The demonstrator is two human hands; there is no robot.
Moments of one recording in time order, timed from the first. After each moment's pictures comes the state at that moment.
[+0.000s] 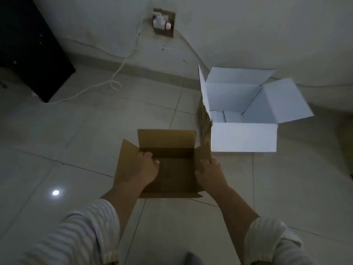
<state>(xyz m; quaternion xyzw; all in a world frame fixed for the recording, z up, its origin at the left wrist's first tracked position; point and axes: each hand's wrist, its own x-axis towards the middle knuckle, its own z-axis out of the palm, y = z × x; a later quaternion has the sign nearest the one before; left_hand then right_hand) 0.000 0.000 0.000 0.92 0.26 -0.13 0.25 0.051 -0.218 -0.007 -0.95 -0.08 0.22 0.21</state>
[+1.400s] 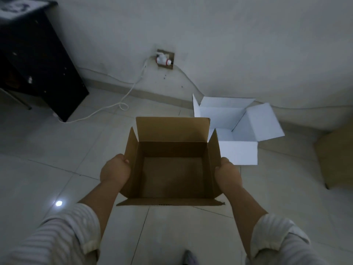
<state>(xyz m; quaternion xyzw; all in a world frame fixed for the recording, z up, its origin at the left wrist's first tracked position) -0.058 0.054 0.180 0.91 0.35 -0.01 0.21 0.041 -0.257 0.180 -0.96 0.03 0.13 0.23</state>
